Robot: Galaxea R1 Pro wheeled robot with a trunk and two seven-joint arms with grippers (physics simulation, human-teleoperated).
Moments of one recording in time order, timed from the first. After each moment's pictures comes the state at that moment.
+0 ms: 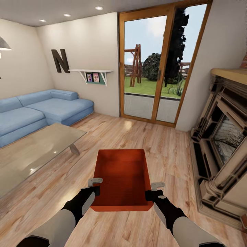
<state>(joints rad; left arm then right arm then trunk) -0.72 -0.09 -0.13 -0.41 0.23 0.30 0.28 -0.68 0.10 0.07 -0.34 0.02 0.10 -0.10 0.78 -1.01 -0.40</state>
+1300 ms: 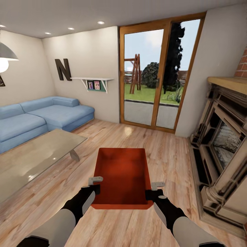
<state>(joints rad) -0.72 -0.10 -0.14 -0.43 0.22 0.30 0.28 -0.68 0.10 0.06 -0.33 0.01 0.07 -0.09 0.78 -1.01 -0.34</state>
